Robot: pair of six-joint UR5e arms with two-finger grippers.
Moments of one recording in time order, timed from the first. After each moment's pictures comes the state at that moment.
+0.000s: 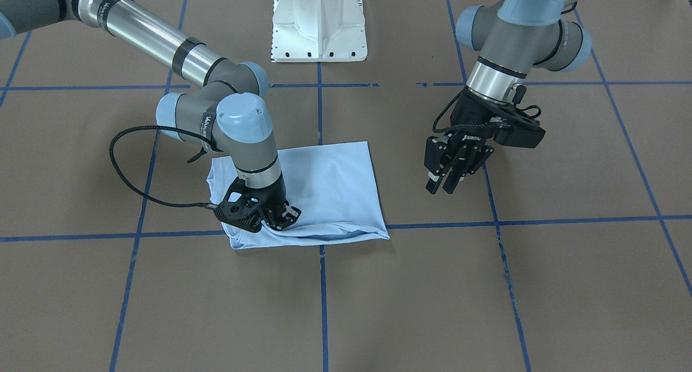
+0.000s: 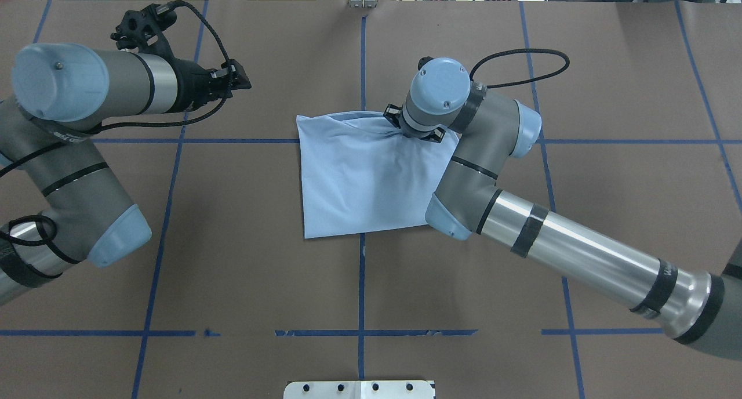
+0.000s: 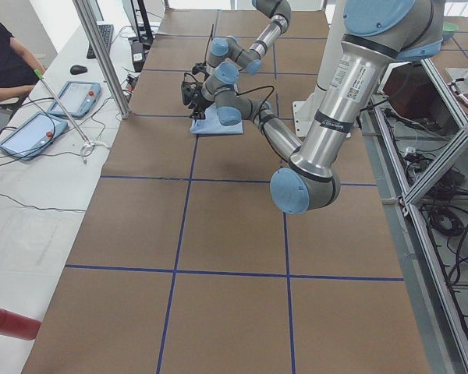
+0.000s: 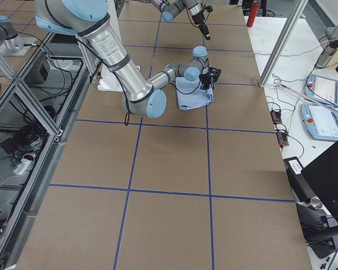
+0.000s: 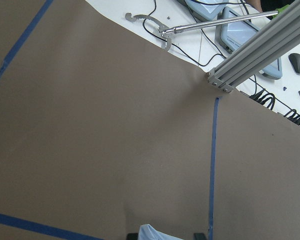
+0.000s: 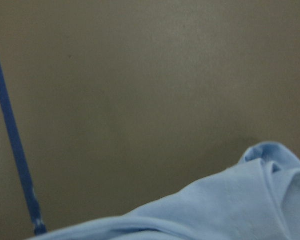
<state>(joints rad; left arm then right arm) -0.78 -1.97 -1.80 -2.16 -1.70 -1.44 0.67 -0.76 1.19 -1.17 1.75 1.57</state>
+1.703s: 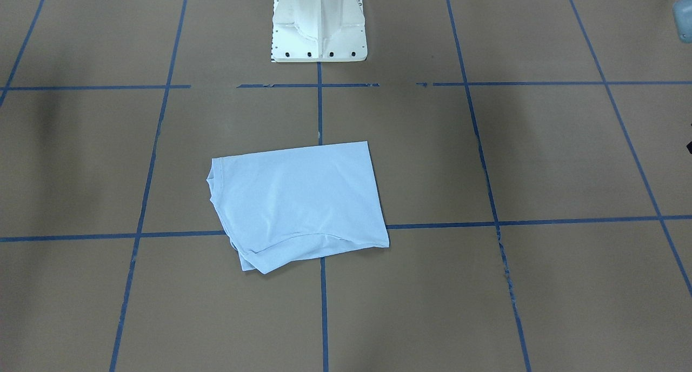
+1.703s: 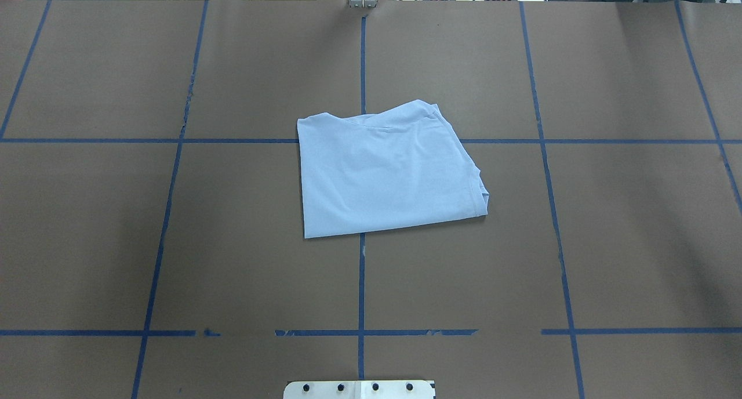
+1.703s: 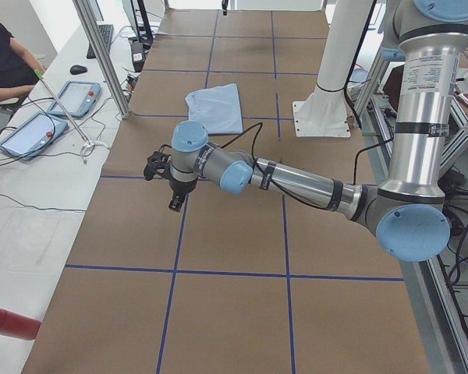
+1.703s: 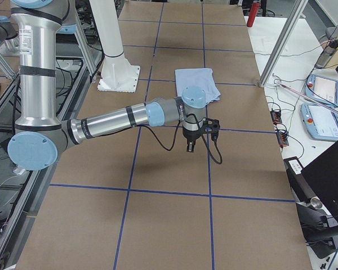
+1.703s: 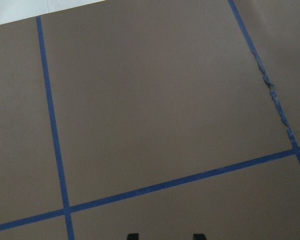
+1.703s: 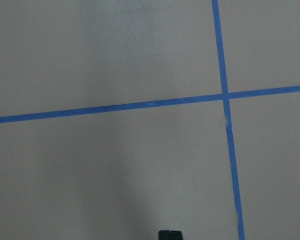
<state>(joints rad) -1.44 -1.62 -1.78 -1.78 -2.33 -0.20 1.38 -1.65 1.95 -1.63 2.27 0.43</state>
